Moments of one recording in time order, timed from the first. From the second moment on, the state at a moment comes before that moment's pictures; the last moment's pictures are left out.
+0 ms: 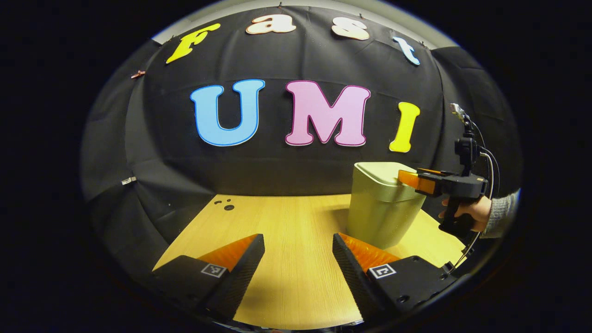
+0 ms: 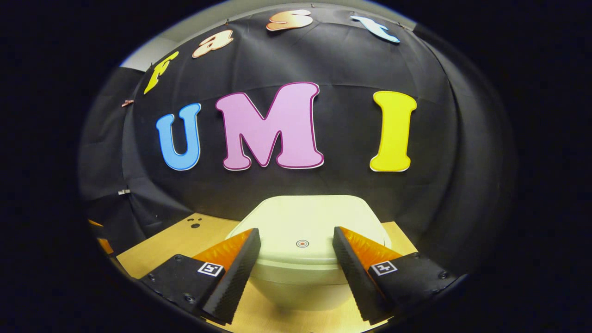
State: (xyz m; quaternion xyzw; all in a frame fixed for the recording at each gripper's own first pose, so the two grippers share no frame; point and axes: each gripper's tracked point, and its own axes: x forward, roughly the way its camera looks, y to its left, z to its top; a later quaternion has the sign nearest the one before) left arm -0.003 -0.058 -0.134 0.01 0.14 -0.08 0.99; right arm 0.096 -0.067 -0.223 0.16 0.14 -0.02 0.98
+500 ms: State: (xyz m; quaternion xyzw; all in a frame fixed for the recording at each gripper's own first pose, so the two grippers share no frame) left arm -0.001 -0.058 -0.134 0.01 0.14 -0.08 0.99; right arm 0.092 -0.065 -0.227 0.15 0.13 -0.02 0.98
